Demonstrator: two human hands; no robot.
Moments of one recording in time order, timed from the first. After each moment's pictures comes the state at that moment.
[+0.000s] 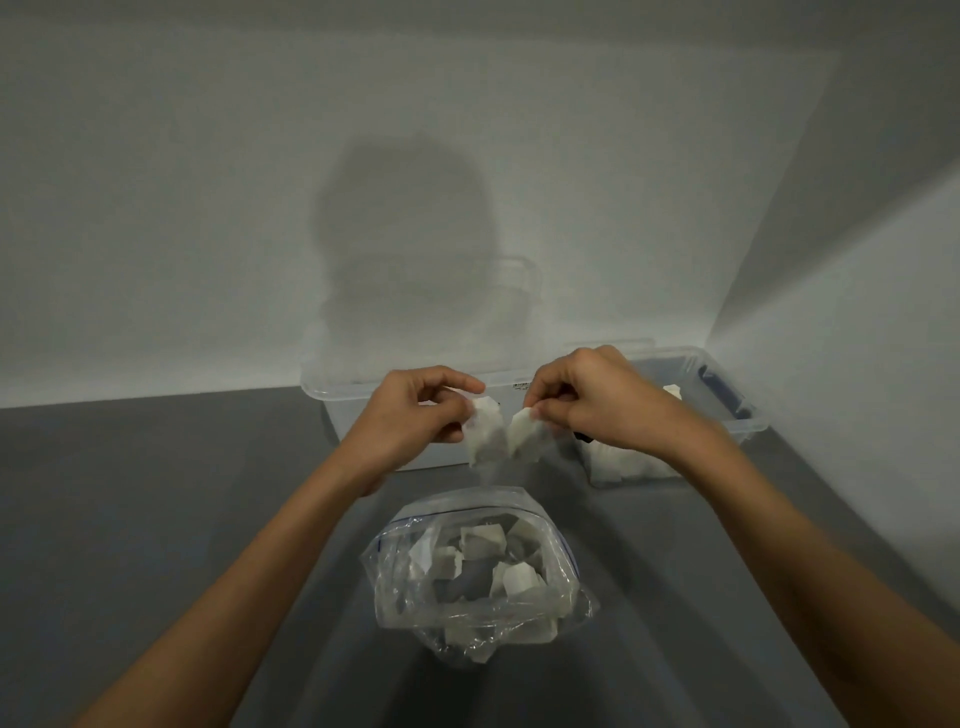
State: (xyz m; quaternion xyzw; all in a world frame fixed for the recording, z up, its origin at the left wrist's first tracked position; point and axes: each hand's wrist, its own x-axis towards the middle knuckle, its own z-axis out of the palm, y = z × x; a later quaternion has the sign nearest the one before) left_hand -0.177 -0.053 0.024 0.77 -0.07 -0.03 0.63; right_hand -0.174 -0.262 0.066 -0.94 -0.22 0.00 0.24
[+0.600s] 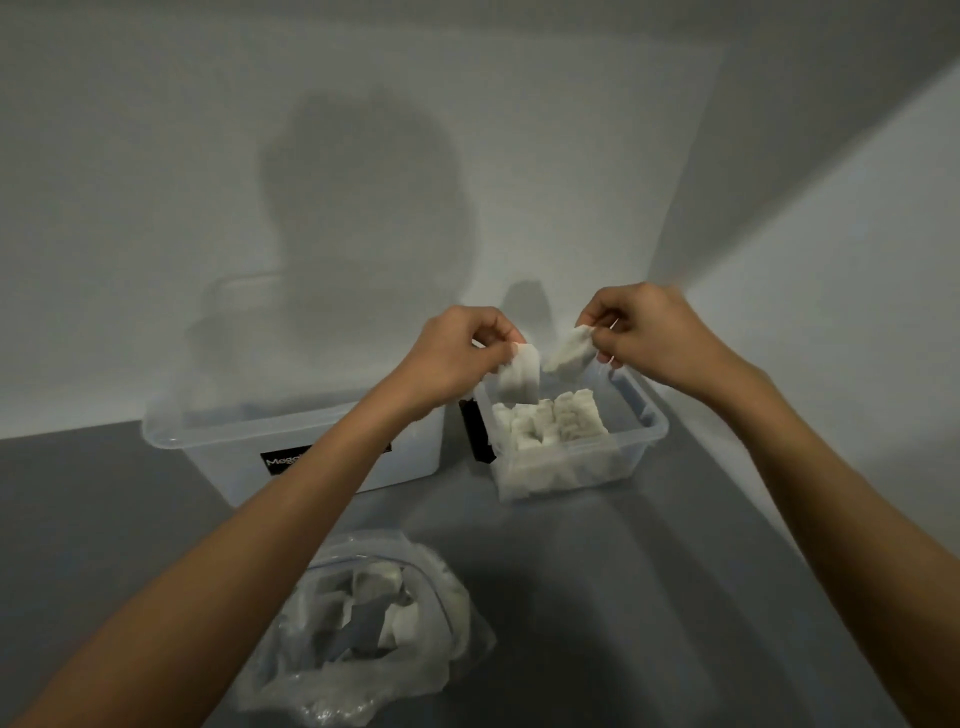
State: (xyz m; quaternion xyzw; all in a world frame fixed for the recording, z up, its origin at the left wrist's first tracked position) left_hand -0.093 -0.210 0.067 0.86 -0.19 0.00 0.48; right_hand -0.124 -0.419 0.103 -0.95 -0.10 -0.12 0.26
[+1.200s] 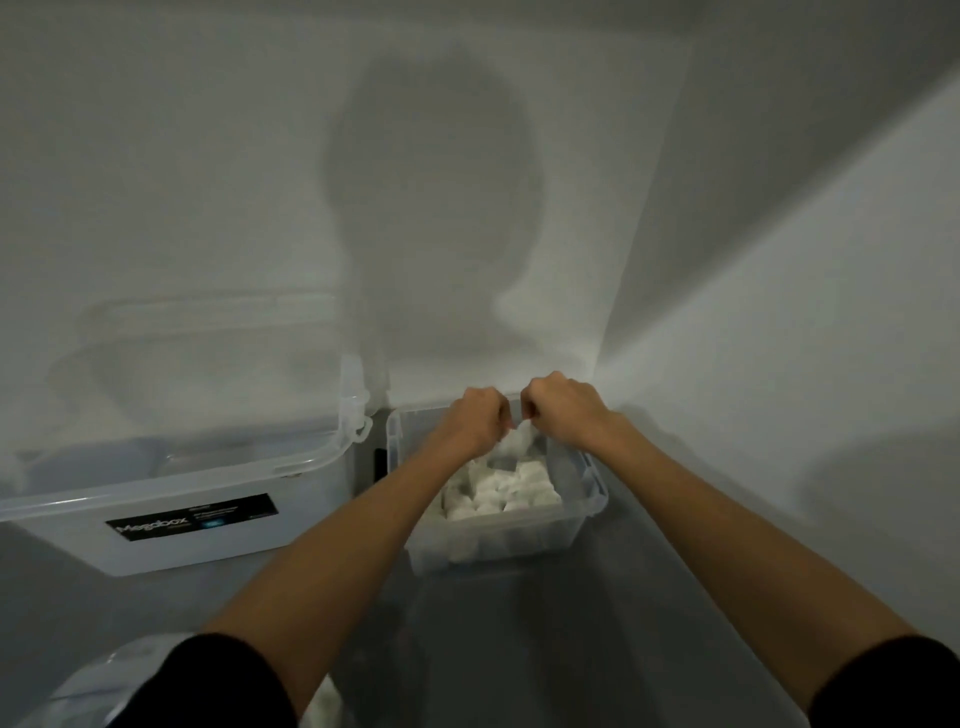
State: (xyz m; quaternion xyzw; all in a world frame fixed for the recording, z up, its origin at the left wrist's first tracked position) left_hand 0.027 -0.361 -0.039 0.96 -0.14 -0.05 0.23; right_hand 0.016 -0.493 -0.009 -0.99 -0.11 0.01 -0.01
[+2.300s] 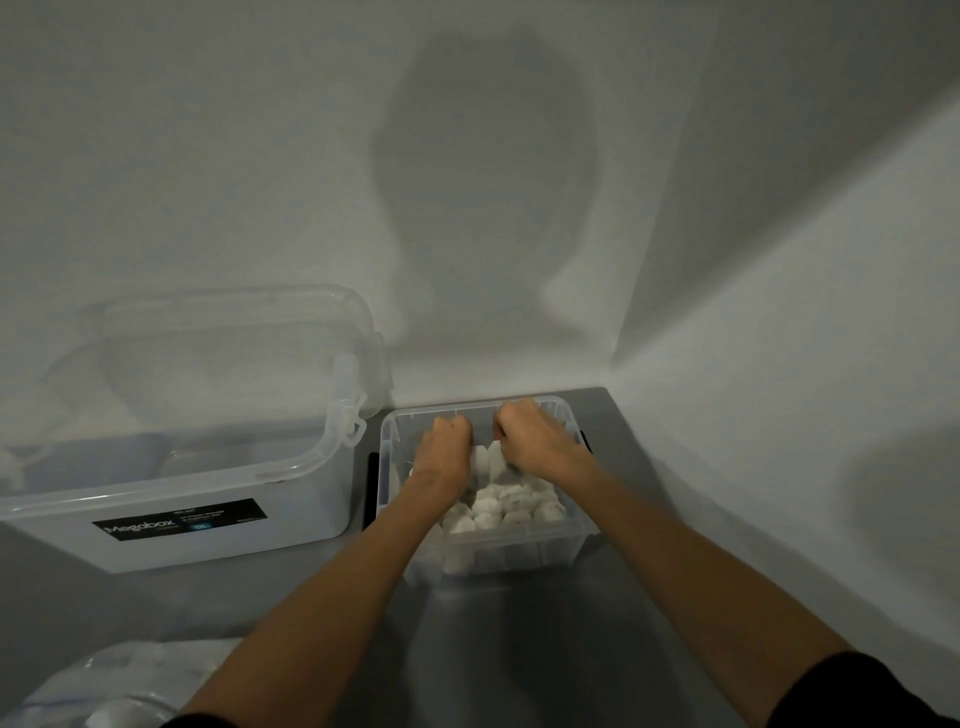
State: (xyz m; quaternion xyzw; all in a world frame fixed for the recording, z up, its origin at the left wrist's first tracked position) left_hand 0.035 -0.344 -0.107 0.98 -0.02 -0.02 0.19; right_hand 0.035 -0.469 -0.061 -0.99 -0.13 0.06 0.10
